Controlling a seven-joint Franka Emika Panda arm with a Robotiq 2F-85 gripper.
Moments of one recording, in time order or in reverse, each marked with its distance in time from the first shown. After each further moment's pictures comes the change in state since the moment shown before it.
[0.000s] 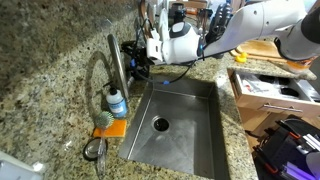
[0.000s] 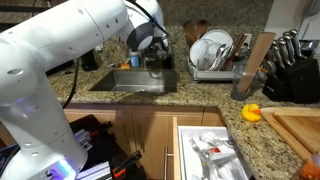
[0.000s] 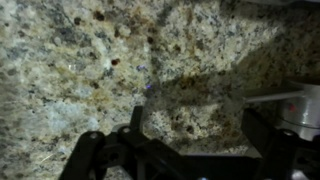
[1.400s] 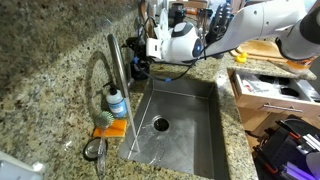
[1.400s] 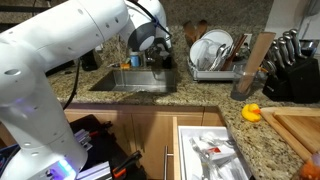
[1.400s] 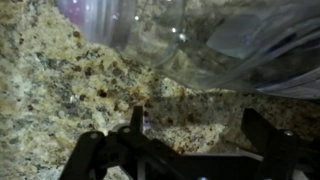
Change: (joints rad) arm -0.024 0.002 -0.022 0.005 0.023 -0.140 -0.107
